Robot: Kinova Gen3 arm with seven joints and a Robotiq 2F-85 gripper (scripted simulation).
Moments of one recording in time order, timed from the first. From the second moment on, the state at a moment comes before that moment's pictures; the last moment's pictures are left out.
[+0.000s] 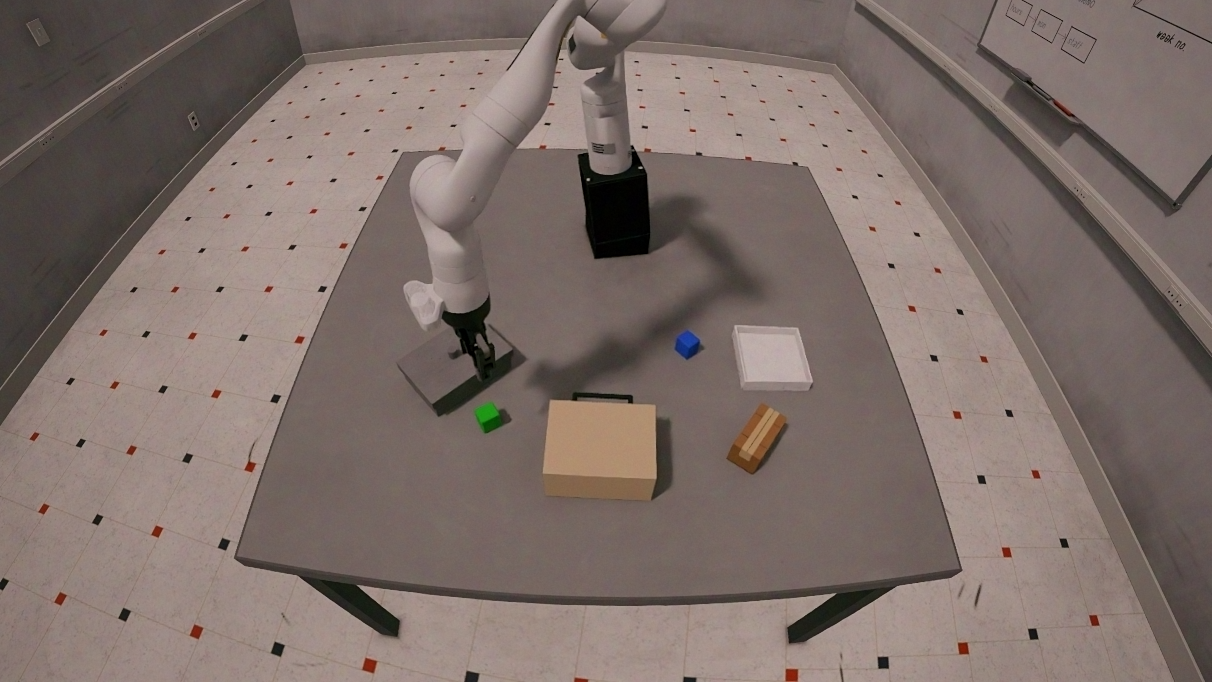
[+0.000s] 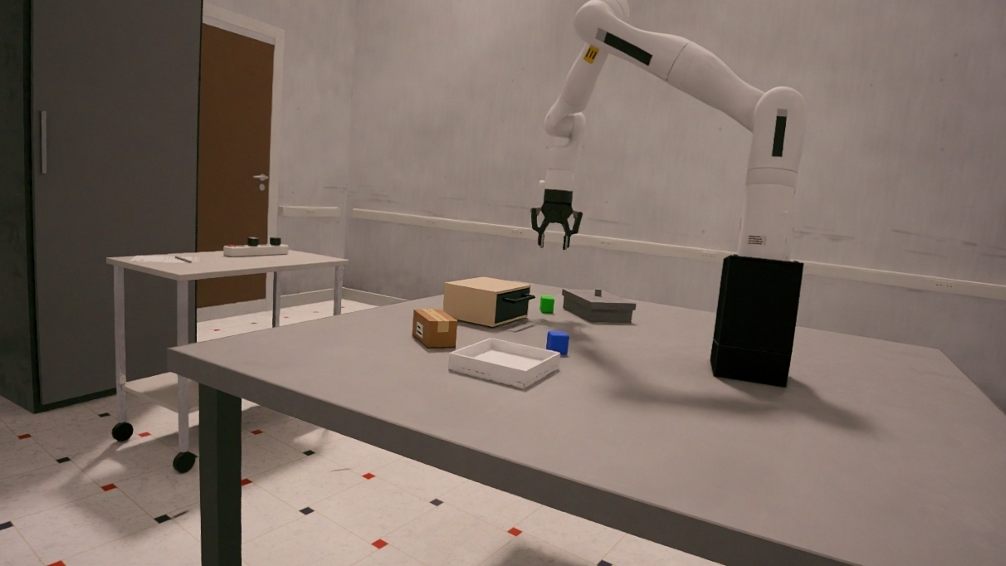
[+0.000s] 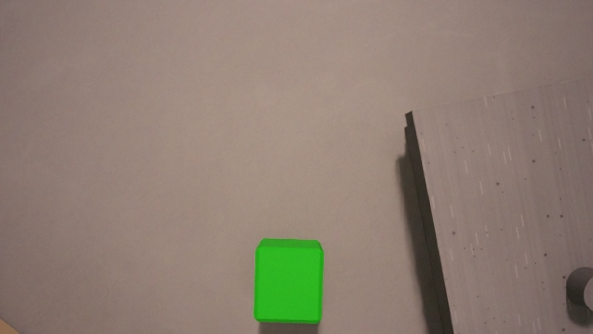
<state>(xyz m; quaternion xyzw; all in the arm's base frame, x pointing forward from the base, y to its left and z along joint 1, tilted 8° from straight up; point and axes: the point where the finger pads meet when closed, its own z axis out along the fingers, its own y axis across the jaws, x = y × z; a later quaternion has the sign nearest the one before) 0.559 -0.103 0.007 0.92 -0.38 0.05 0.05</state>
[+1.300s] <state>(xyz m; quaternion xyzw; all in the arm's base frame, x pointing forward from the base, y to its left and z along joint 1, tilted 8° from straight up) 0.565 -0.116 -0.100 0.92 -0.39 0.05 0.05</state>
